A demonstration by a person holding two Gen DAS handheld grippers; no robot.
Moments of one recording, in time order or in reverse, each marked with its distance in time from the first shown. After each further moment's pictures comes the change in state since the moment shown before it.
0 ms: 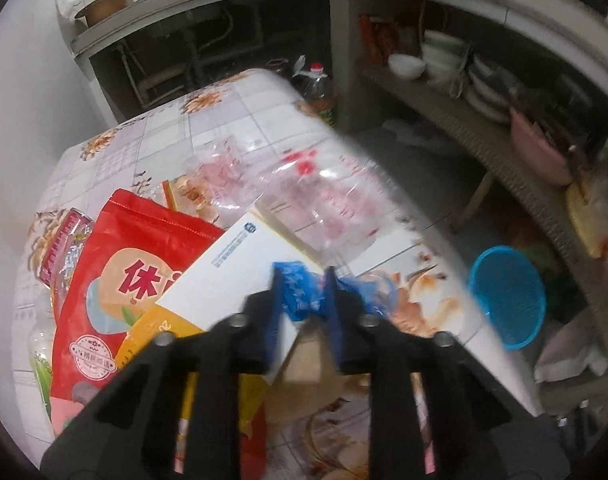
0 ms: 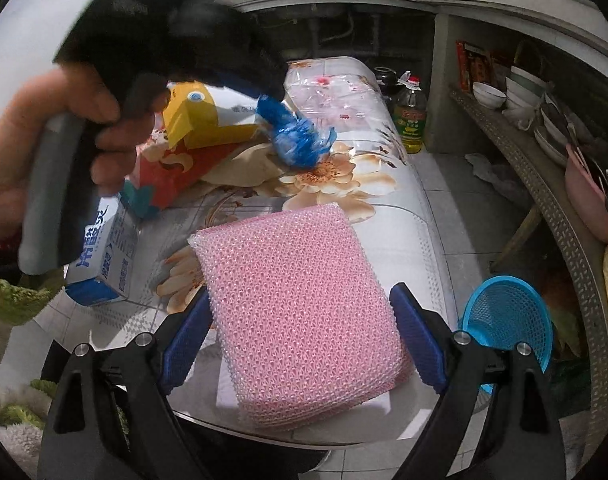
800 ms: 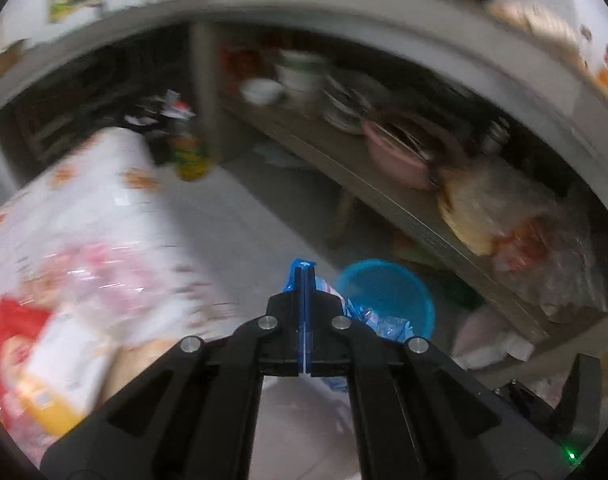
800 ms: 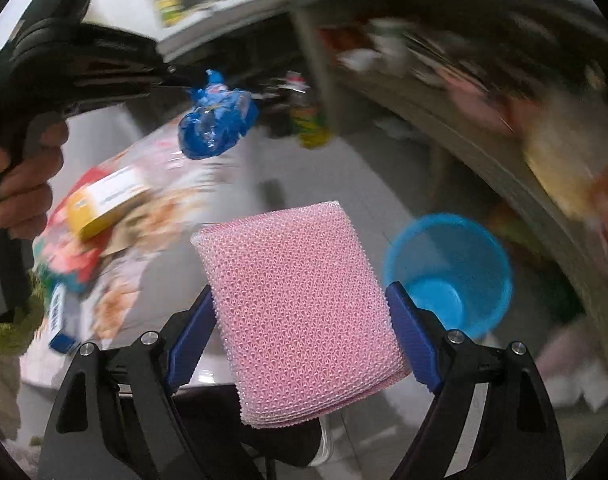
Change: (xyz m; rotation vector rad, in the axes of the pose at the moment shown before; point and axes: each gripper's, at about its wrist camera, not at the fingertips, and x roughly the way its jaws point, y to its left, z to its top) left arm -0.039 -0.173 0.047 0.193 -0.022 -0.392; right arm -0.057 -0.160 -0.050 0.459 -0.060 -0.102
